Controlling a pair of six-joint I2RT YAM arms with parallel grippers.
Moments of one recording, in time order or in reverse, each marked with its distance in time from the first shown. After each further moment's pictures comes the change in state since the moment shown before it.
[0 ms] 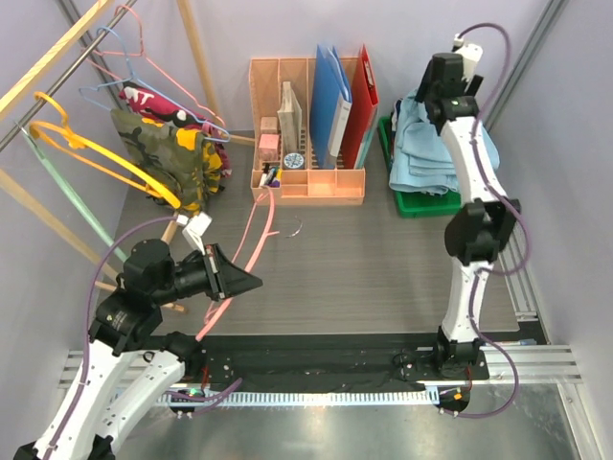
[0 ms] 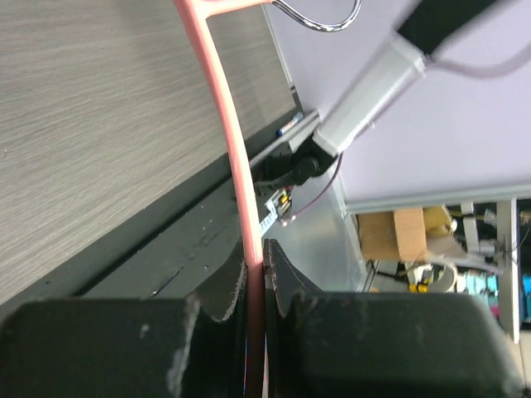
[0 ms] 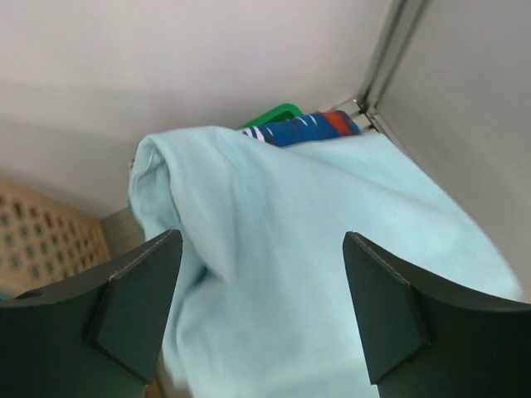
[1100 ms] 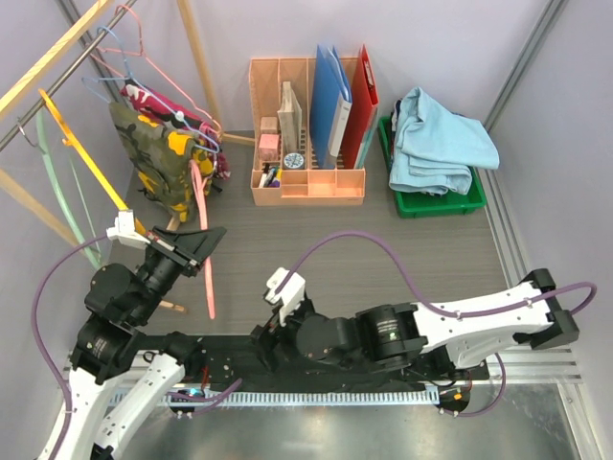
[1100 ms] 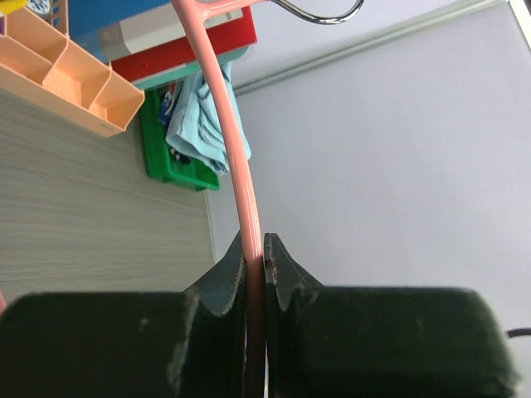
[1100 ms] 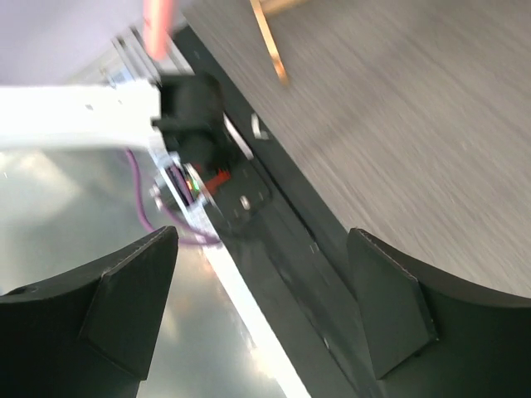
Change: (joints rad) left arm -0.005 -0.131 0.031 0.217 -0.581 -0.400; right arm 1.611 -0.904 -1.065 0.100 0.035 0.263
